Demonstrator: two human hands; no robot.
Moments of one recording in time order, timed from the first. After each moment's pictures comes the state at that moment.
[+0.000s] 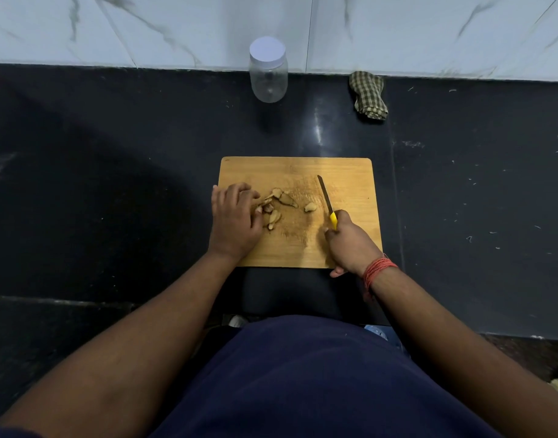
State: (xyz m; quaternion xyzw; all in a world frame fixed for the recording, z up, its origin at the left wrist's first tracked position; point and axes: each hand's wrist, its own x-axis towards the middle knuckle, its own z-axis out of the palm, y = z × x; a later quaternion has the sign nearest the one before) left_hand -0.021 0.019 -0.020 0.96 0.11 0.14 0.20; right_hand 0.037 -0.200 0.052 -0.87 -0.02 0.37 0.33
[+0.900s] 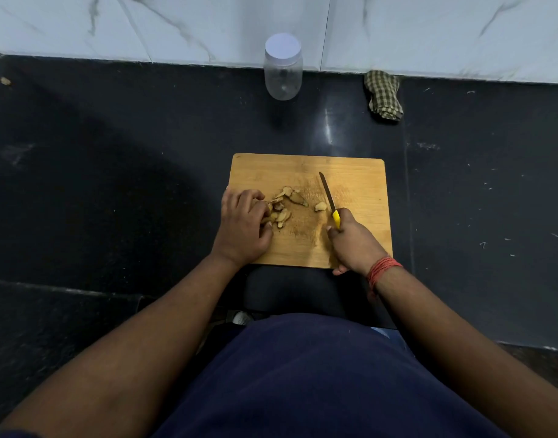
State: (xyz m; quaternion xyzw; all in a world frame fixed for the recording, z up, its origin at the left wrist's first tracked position) left_hand -0.039 0.023 -0.017 0.98 0.05 0.10 0.16; right_hand 0.036 -0.190 0.056 -0.86 -0.04 0.38 0.34
